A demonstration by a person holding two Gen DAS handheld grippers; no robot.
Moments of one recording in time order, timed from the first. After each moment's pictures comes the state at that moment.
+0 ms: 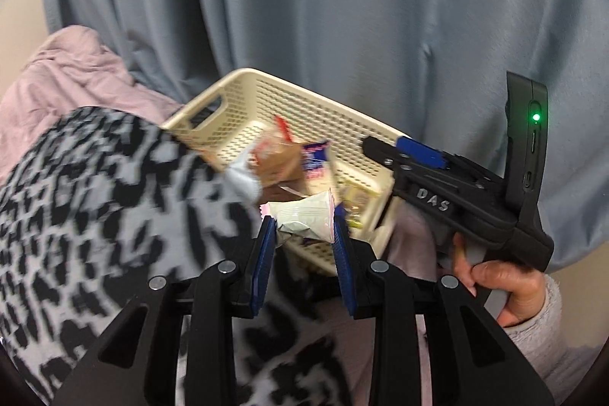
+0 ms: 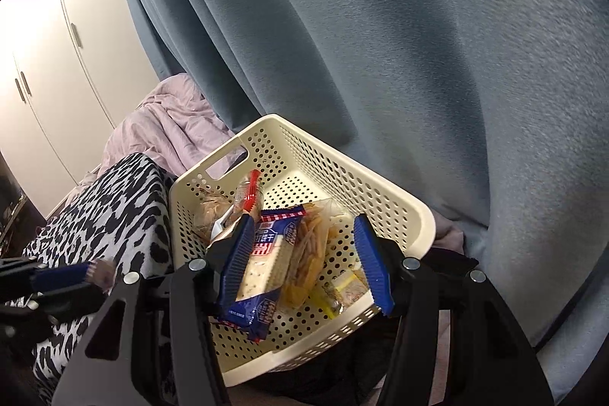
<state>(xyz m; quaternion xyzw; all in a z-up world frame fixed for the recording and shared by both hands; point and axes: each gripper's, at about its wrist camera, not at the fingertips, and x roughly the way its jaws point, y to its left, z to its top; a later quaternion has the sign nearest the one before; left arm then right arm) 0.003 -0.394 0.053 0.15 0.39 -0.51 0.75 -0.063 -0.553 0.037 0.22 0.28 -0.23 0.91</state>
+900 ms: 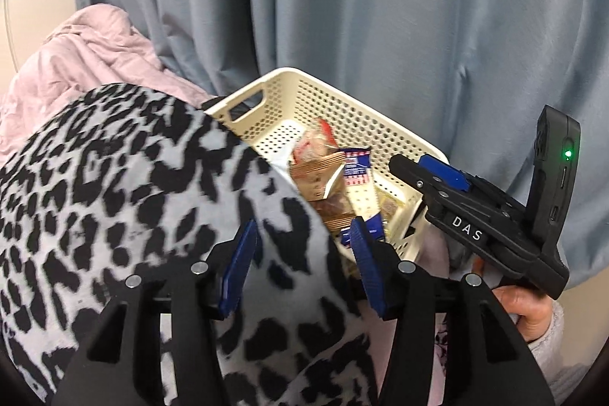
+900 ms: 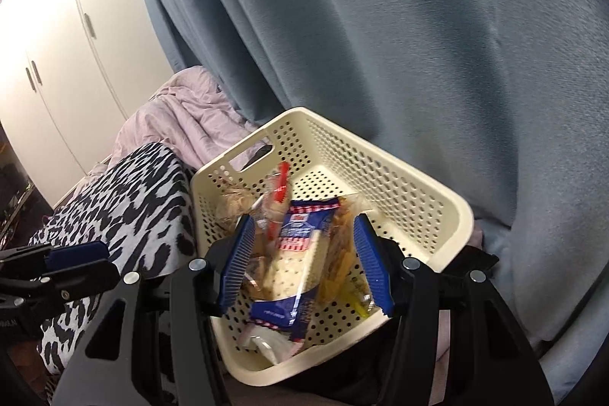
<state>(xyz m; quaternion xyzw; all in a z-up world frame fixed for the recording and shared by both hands) 0.033 -0.362 0.053 0.11 0.40 -0.47 0.78 -0.047 -0.527 0.039 0.21 0.29 -0.20 0.91</state>
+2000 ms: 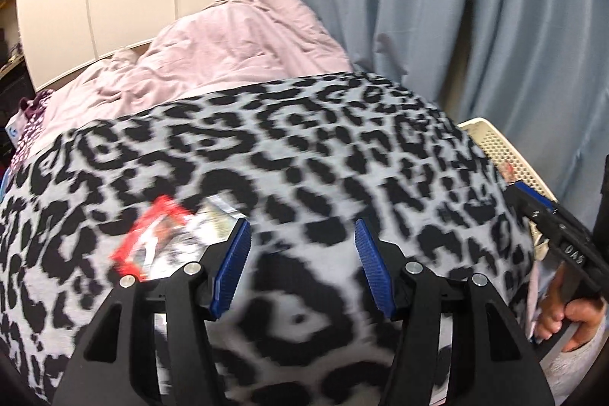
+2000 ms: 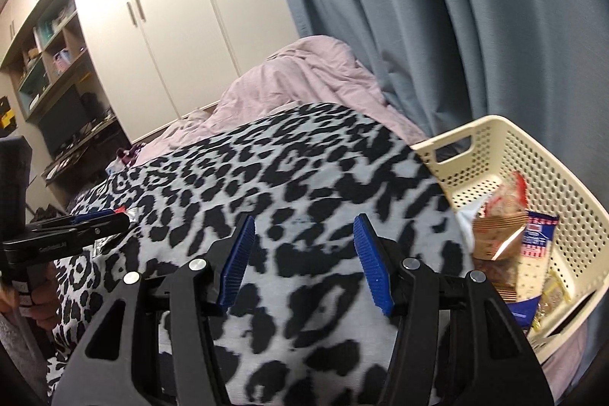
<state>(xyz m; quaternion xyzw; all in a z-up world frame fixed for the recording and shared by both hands) 0.107 -0.110 0.049 0.03 0.40 -0.24 0.88 0.032 -0.370 0.067 0.15 0.31 0.00 0.94</state>
